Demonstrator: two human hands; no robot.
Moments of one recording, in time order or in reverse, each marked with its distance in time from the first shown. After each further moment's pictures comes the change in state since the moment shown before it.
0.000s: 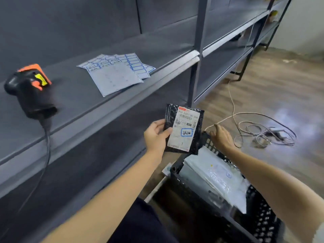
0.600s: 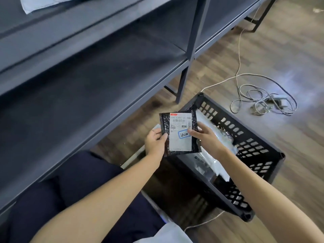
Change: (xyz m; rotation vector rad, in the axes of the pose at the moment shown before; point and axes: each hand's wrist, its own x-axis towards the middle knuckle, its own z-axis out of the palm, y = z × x) left_hand -0.024 -0.168 0.022 0.177 0.138 -0.454; right_hand -0.071 0.039 0.072 1.064 -0.557 0.254
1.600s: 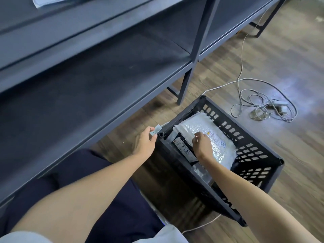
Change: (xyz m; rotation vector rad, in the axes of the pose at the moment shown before) left_hand 0.036 -0.008 -0.045 0.780 -0.085 0.324; right_hand 0.031 0.055 0.008 -0.959 0.473 -0.053
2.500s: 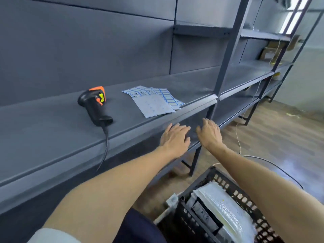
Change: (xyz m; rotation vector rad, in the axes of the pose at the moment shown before) left_hand -0.044 0.151 -0.211 0.460 0.267 0.687; right_hand -0.039 -0.268 -0.198 -0.240 0.404 -0.441
